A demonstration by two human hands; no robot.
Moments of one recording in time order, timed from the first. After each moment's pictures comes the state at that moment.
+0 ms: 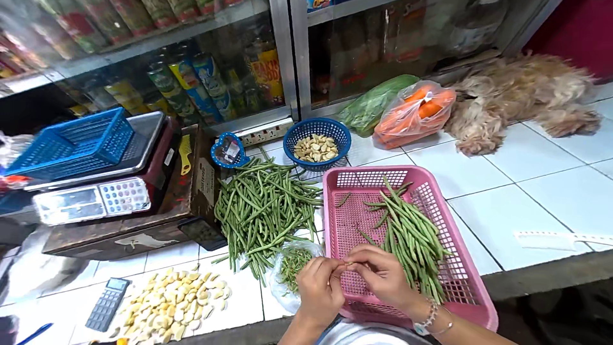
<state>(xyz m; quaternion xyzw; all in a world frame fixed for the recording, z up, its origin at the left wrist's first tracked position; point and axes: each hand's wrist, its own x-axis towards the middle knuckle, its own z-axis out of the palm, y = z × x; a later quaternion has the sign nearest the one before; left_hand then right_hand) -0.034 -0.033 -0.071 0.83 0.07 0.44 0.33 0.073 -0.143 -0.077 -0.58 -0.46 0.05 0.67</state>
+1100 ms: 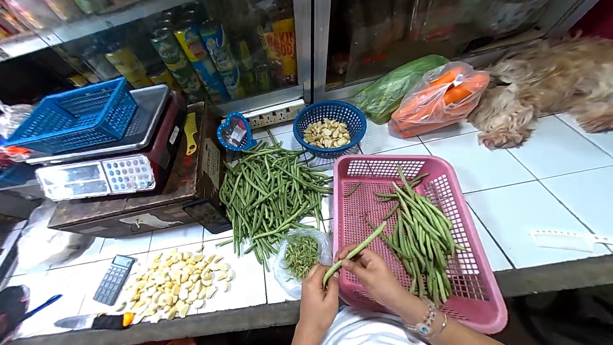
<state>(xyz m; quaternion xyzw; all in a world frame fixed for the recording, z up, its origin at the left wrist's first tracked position) -0.076 -0.050 -0.087 0.76 0.24 0.28 0.53 0.040 -0.132 -0.070 -0.56 -0.23 0.35 0.72</state>
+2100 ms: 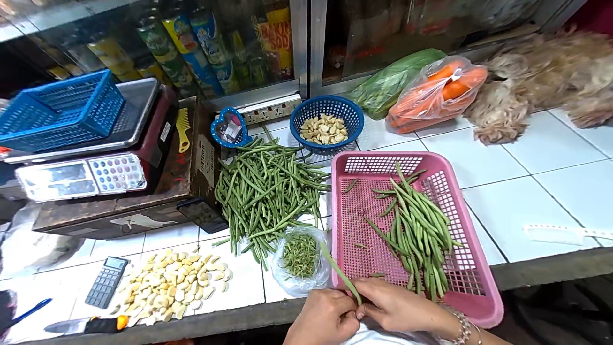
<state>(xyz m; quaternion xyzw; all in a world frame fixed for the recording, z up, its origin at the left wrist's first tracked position) -0.091 -0.034 -0.096 0.88 -0.08 0.18 0.43 0.064 -0.166 -0.049 -0.61 -0.58 0.45 0.30</state>
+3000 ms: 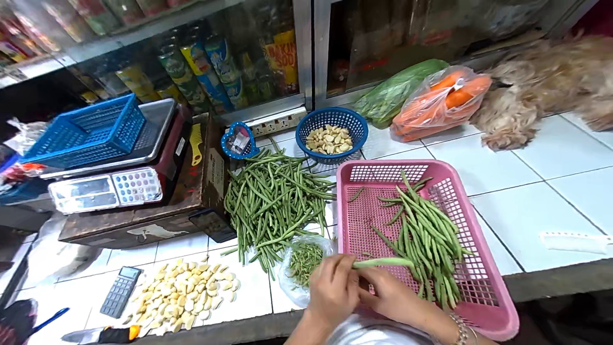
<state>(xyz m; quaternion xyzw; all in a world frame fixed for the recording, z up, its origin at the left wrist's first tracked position) -0.040 -0.032 -0.074 0.86 0.08 0.45 0.24 0.056 -0.153 -0.053 -0.73 -0.47 0.31 0.39</state>
